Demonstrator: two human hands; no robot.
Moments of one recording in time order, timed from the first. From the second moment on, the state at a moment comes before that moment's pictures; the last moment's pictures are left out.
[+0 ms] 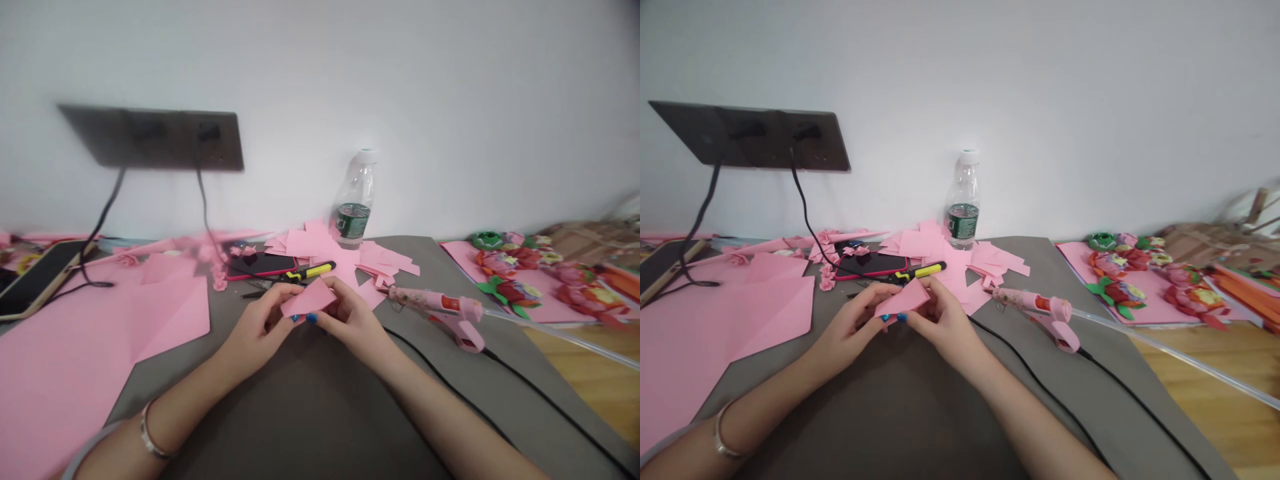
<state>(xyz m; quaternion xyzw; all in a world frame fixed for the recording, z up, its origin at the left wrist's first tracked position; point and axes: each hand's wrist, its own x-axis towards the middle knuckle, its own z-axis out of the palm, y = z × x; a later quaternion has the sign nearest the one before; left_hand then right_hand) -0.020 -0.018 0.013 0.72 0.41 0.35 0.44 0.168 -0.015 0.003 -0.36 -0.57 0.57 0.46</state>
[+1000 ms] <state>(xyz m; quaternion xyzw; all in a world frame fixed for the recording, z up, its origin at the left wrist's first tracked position) -0.023 -0.004 0.006 0.64 0.44 0.37 0.50 0.172 -0.010 0.002 -0.42 -0.56 0.57 0.44</state>
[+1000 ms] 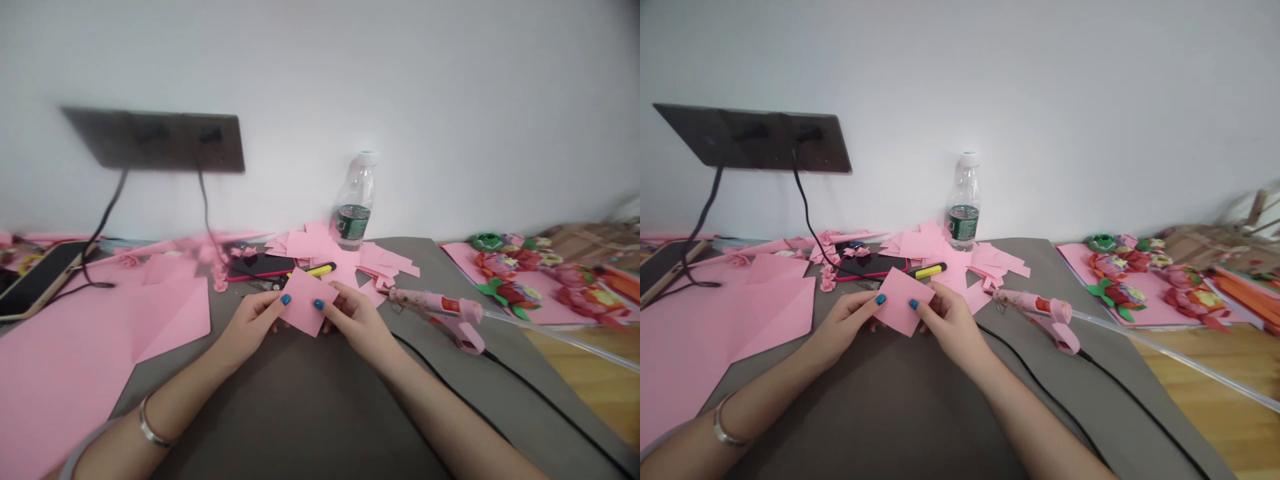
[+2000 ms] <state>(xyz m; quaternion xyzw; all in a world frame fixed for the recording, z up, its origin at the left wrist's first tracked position) -0.022 -0.009 0.016 0.66 0.46 0.37 0.46 0.172 -0.013 0.005 -0.42 -0.58 0.53 0.47</state>
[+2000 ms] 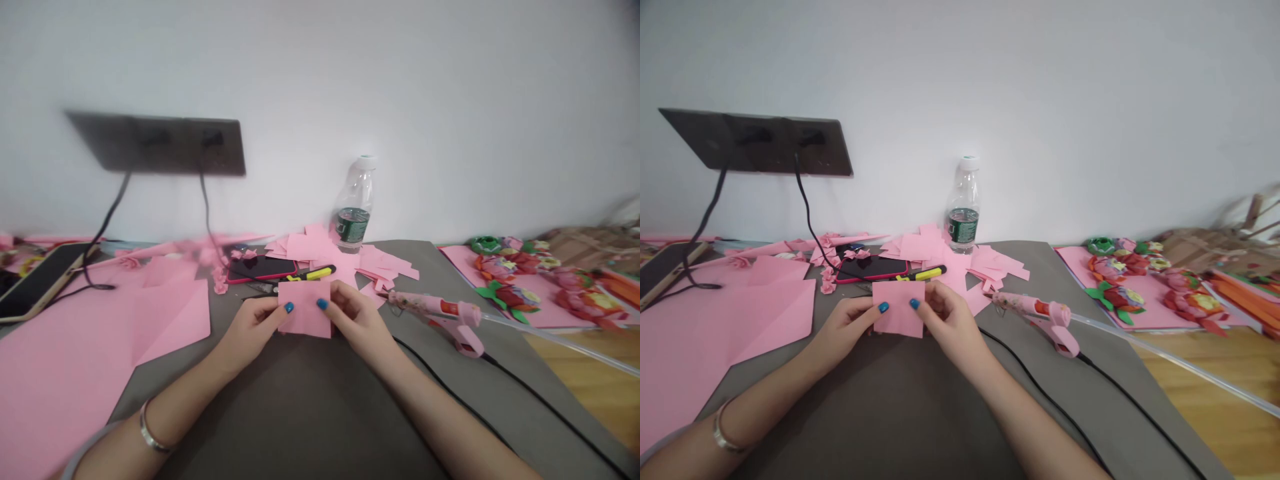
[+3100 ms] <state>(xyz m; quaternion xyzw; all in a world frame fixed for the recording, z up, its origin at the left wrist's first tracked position) -0.020 -0.008 0.007 0.60 0.42 0.34 0.60 0.175 -0.013 0.012 -0.41 -0.62 0.51 0.44</state>
